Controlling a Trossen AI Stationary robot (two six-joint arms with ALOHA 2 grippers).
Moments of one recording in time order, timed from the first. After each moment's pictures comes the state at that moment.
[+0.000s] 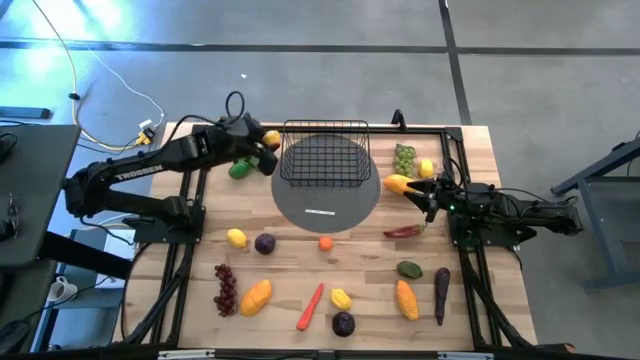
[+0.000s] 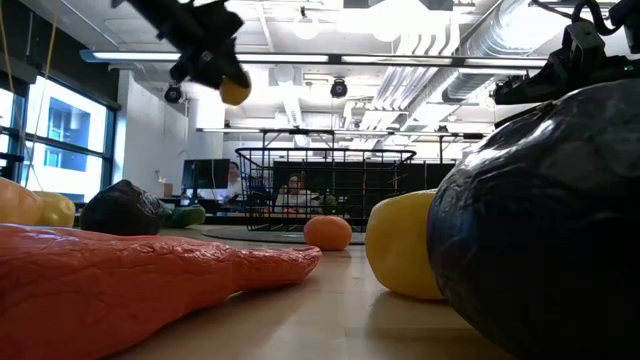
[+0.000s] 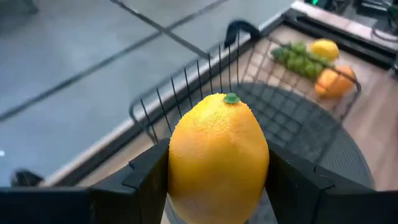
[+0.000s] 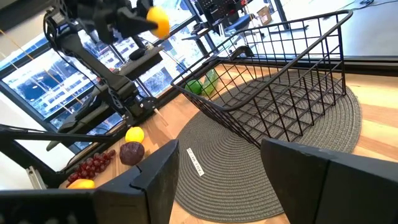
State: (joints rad) left arm 0.54 1.10 0.94 -0.42 -0.27 -0.18; right arm -0.05 0.01 0.08 -0.19 0.31 0.57
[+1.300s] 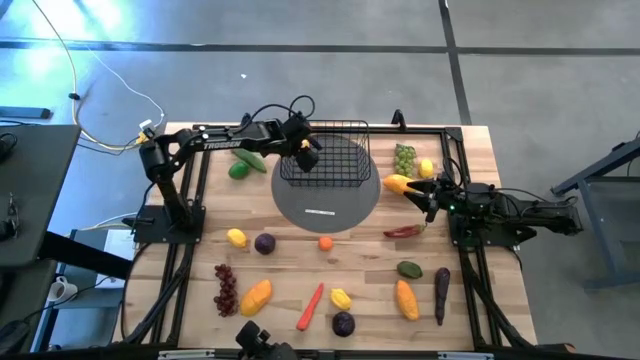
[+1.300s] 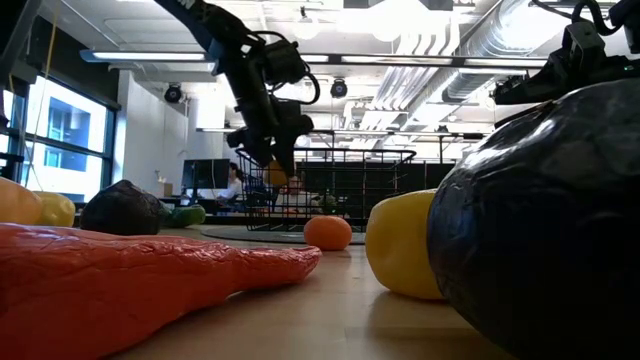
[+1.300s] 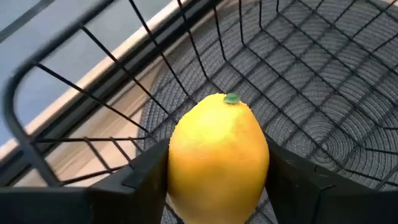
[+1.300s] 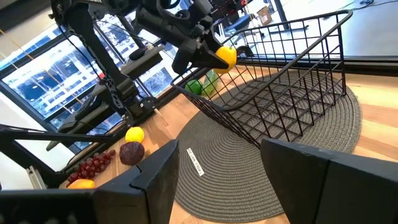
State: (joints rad) left arm 0.60 1.78 1.27 -0.51 -0.23 -0.23; right arm -0.05 0.01 0.08 -0.19 0.31 0.57
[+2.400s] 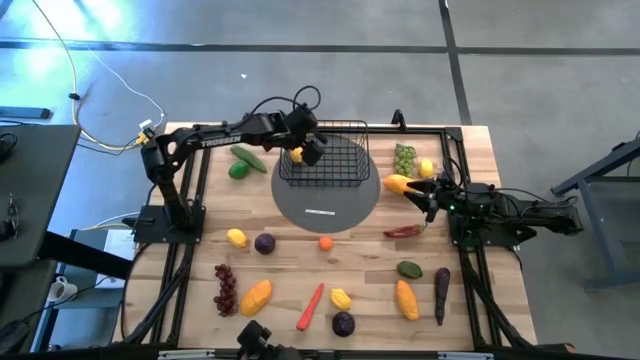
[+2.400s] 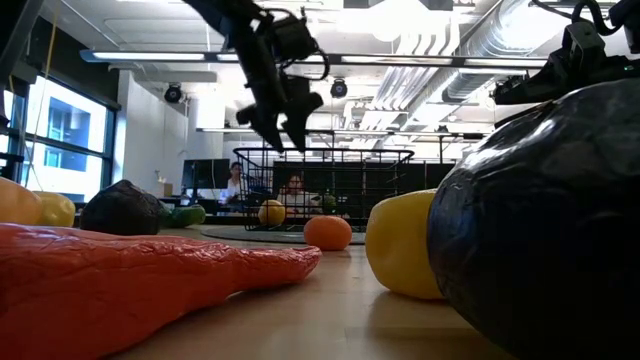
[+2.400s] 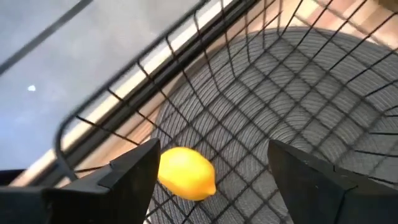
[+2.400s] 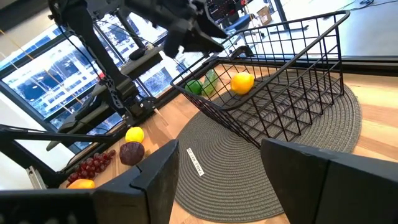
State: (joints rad) left arm 0.57 1.78 1.46 -0.67 -0.29 -0.23; right arm -0.05 0.01 0.08 -0.19 0.31 0.57
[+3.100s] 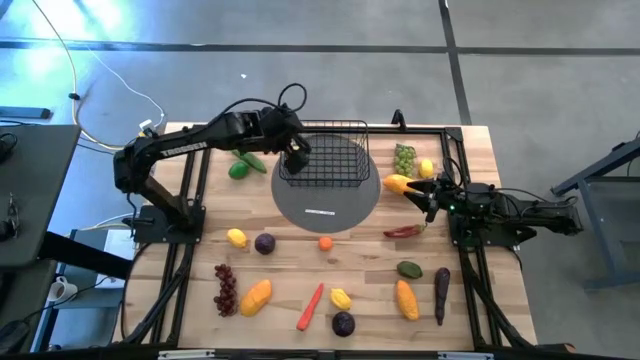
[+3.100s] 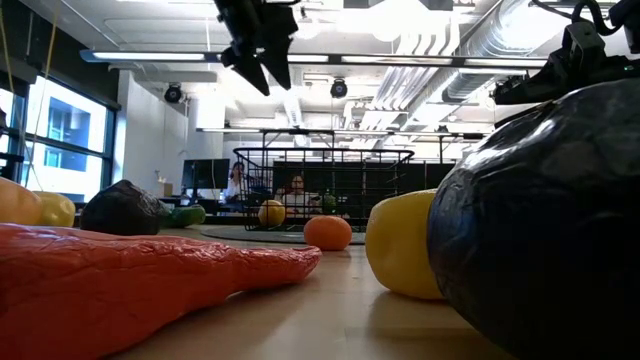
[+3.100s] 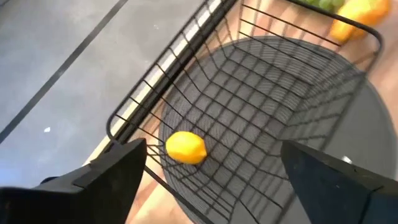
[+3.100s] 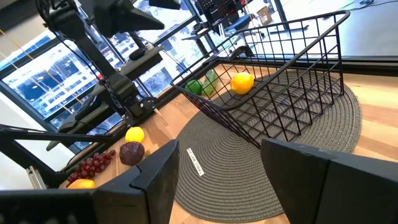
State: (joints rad) left arm 0.45 1.56 1.52 -0.90 -0.32 -0.14; right arm -0.05 0.01 0.08 -0.19 0.31 0.57
